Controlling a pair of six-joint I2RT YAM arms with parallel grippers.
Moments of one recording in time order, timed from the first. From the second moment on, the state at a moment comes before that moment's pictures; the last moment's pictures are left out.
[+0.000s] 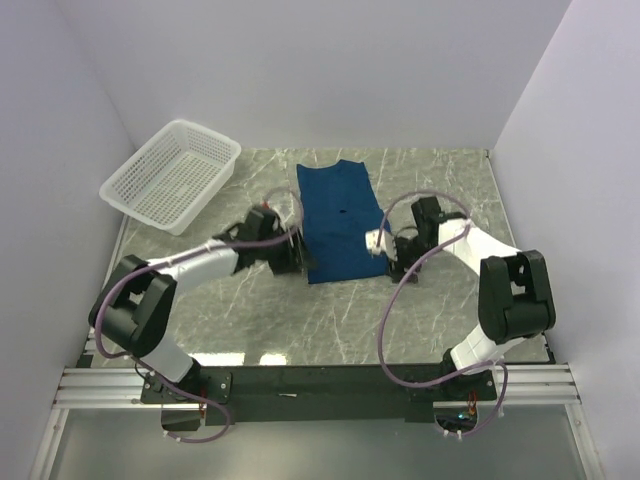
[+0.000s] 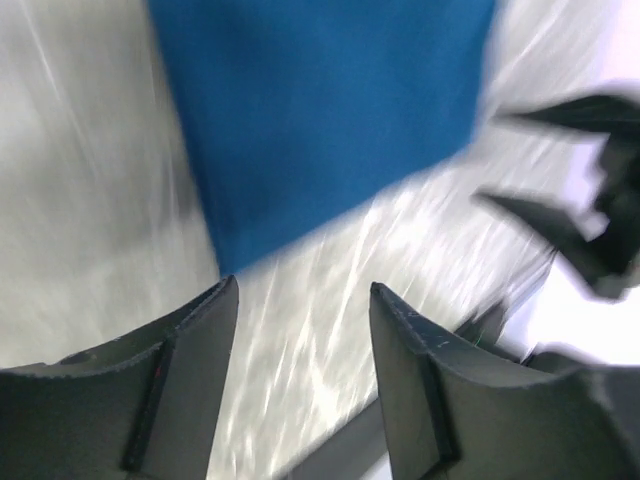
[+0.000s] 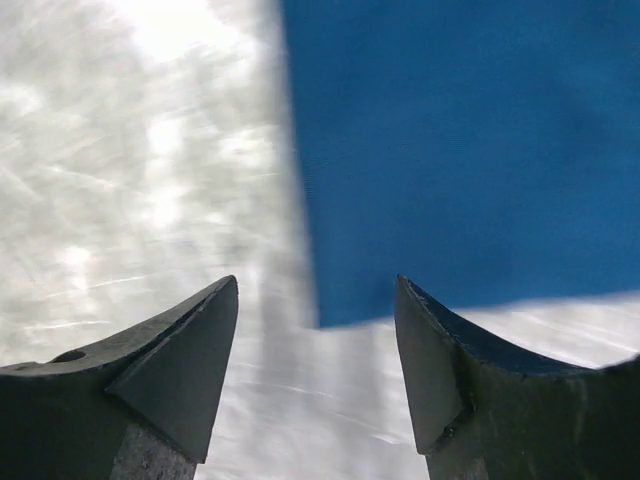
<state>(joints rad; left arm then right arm) -0.50 1.57 0.94 -0.12 0.36 -0.79 0.17 1.62 1.04 -0.74 -0.58 -1.35</state>
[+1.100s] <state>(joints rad) -0.61 1.75 0.87 -0.03 0.21 -1.09 0.22 1.57 0.85 -0.59 -0.45 -1.61</state>
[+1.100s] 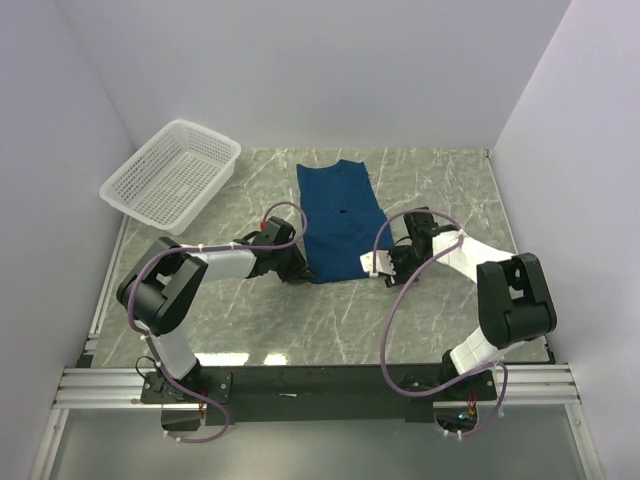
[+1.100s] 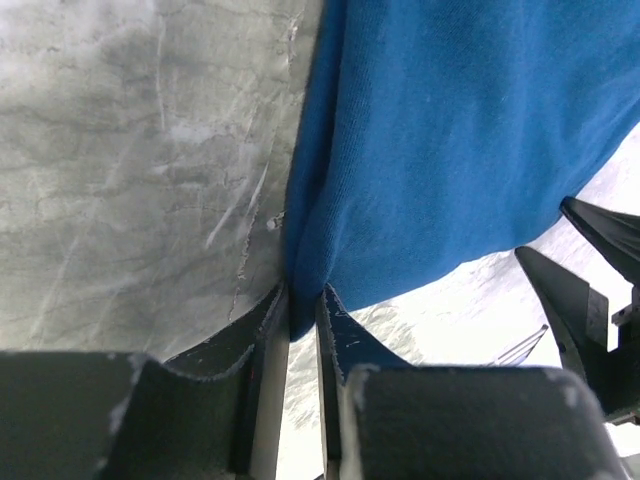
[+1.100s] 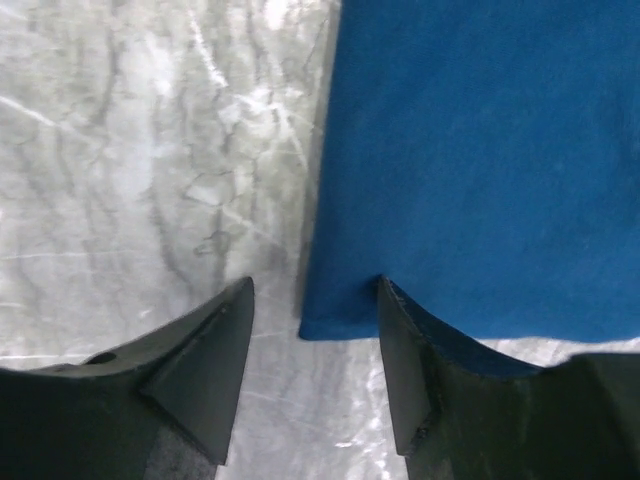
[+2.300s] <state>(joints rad) -0.73 1.53 0.65 0.06 0.37 -1.12 0.27 1.35 0.82 -0.86 -0.46 -1.40</state>
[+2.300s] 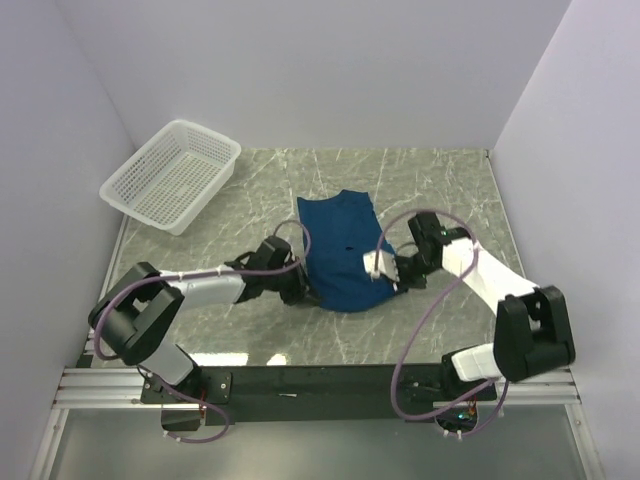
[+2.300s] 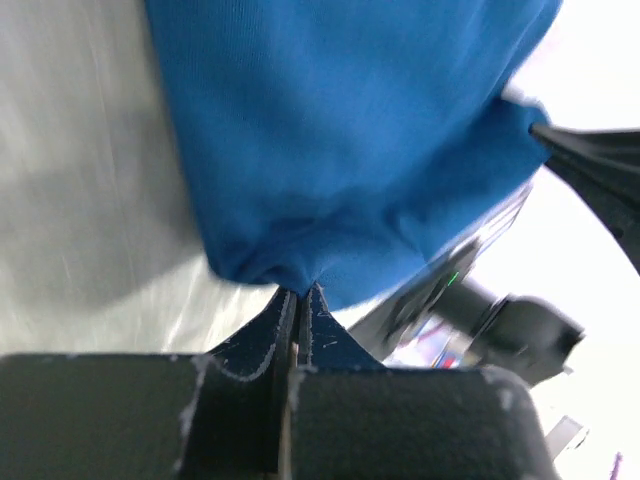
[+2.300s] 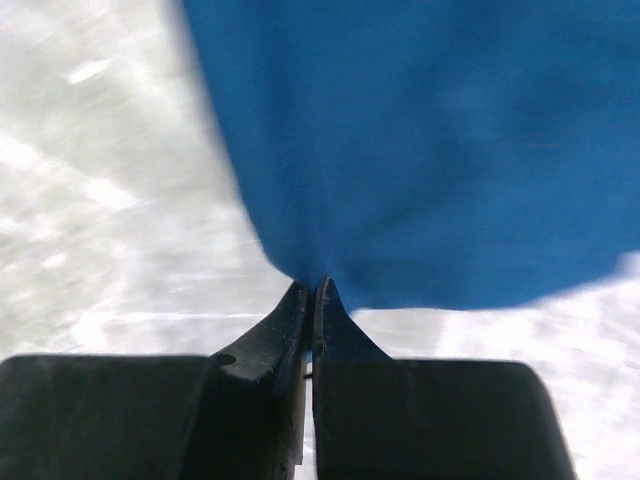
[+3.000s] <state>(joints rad) -0.35 1.95 1.28 -0.11 0.47 -0.91 0.27 1.92 1.54 -0.62 -0.35 -0.92</state>
